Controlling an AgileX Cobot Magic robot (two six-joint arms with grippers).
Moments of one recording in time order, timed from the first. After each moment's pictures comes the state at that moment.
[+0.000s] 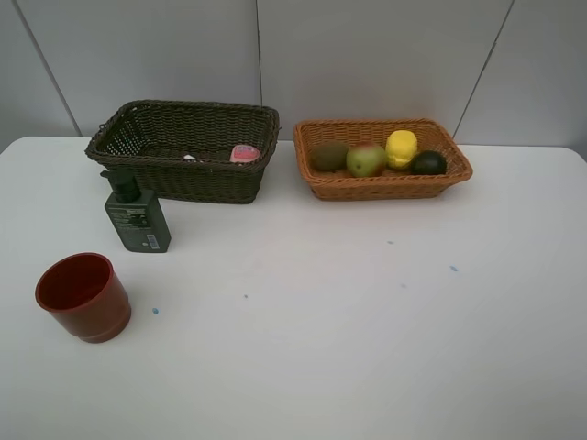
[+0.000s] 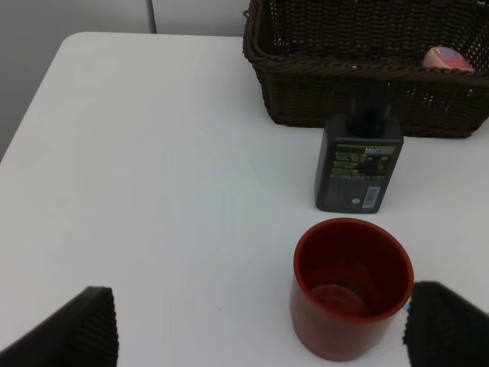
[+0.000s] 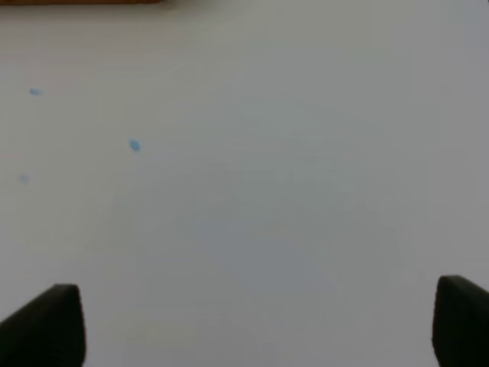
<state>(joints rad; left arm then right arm) 0.00 -0.01 -0.50 0.02 1.07 -0.03 -0.09 0.27 -0.53 -0.10 1.06 -0.05</state>
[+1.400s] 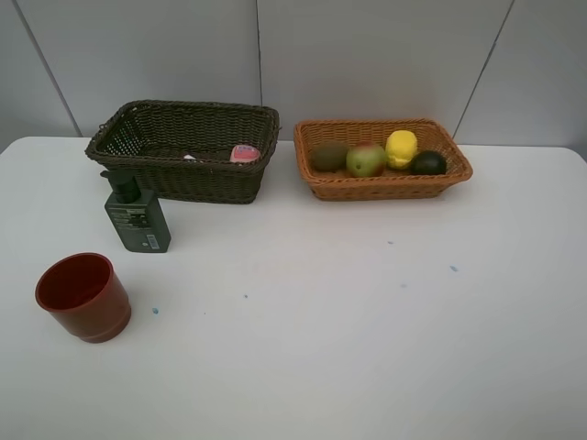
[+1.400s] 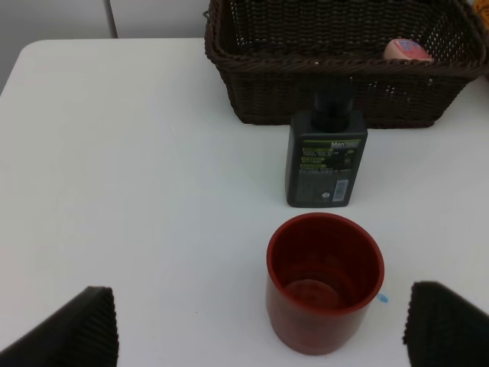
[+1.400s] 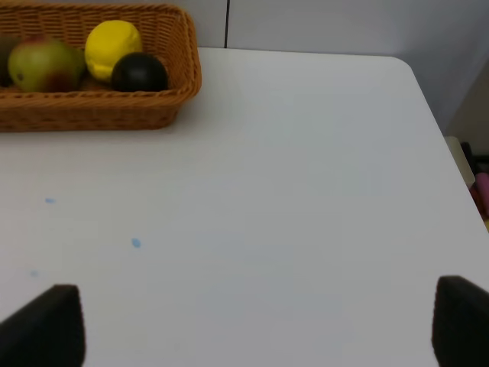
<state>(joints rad) -0.08 -0.01 -0.50 0.02 1.07 -0.03 -0.09 0.00 -0.53 -0.10 1.06 -0.05</state>
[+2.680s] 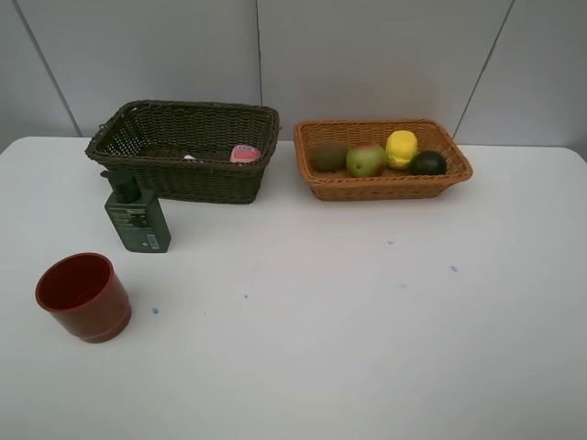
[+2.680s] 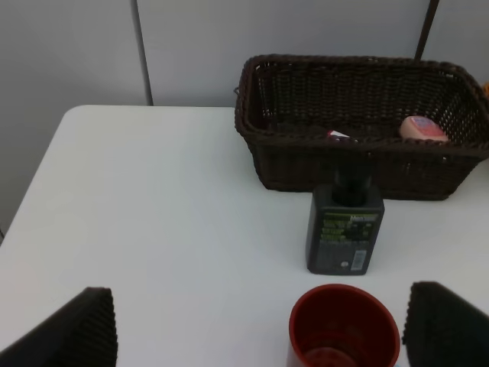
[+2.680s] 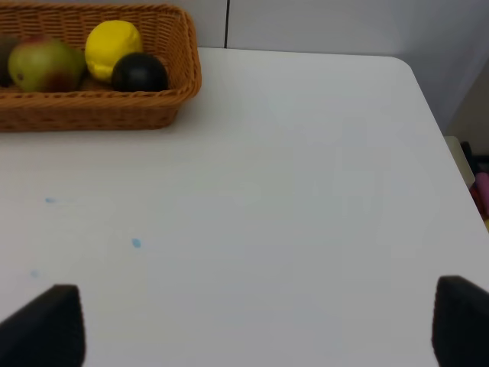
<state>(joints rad) -0.08 0.05 -0.61 0.08 1.03 -0.08 -0.09 0.00 -0.53 -0.10 1.06 -0.05</state>
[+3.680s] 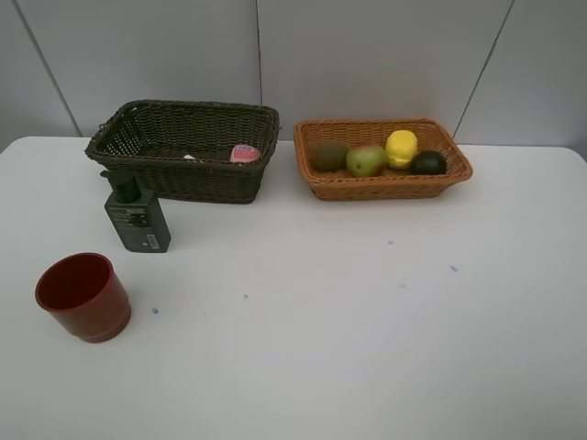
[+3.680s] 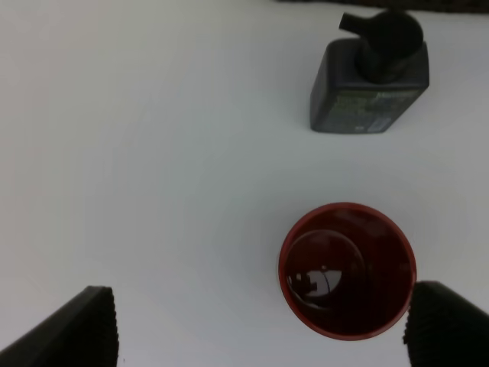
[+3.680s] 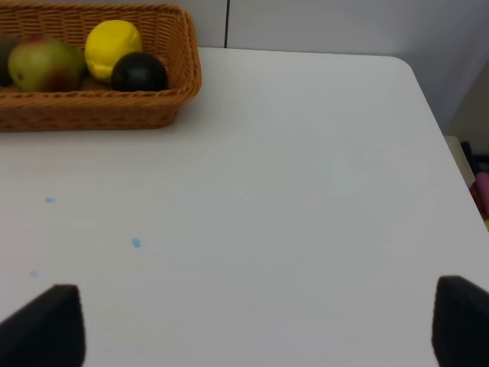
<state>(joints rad) -0.08 0.92 -0.83 0.04 1.02 -0.08 -0.09 0.00 -0.53 -0.10 1.06 -0.05</state>
